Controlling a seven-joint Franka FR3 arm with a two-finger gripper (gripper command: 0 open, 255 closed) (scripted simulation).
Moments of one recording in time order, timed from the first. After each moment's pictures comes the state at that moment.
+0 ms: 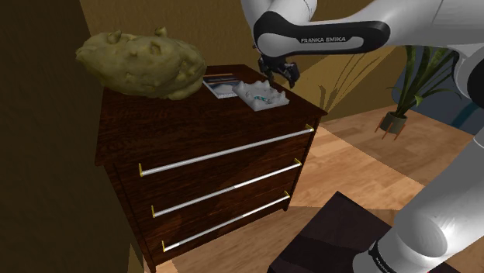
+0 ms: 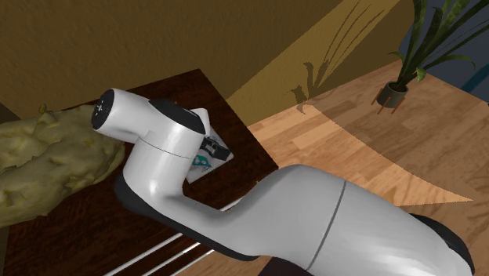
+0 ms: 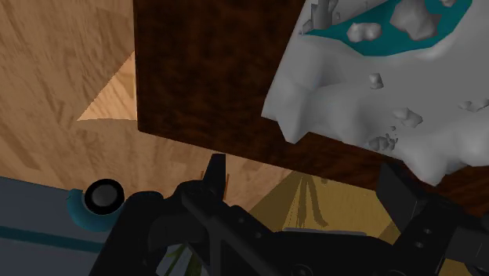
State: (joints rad) arm -0.35 0.03 0.55 -1.63 -0.61 1.51 1.71
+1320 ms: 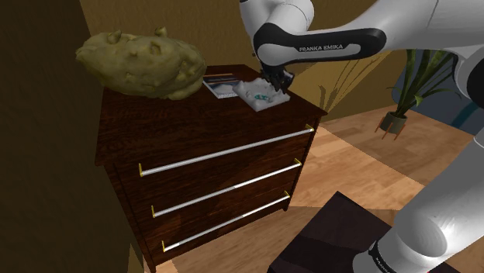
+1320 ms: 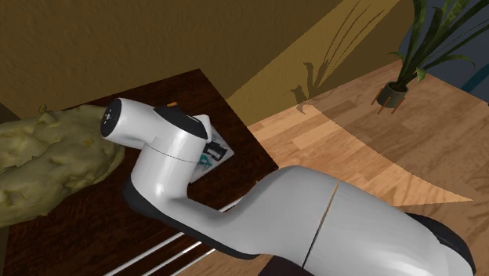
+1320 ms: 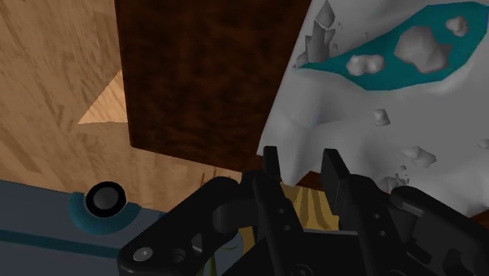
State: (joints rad) arm -0.35 0.03 0.55 -1.68 -0.62 1.55 1.74
